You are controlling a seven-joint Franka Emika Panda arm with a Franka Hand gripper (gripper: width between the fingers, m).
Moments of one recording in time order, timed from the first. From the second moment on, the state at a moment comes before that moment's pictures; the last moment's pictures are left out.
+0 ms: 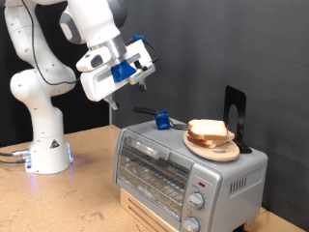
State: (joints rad) arm 0.36 -0.47 -0.30 -2.48 0.29 2.23 0.69
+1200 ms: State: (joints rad) arm 0.37 -0.27 -0.38 -2.51 0.43 2.33 0.56
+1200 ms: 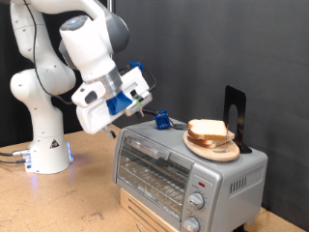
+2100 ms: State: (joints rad) arm 0.33 -0.14 -0.43 -2.51 0.41 2.41 0.50
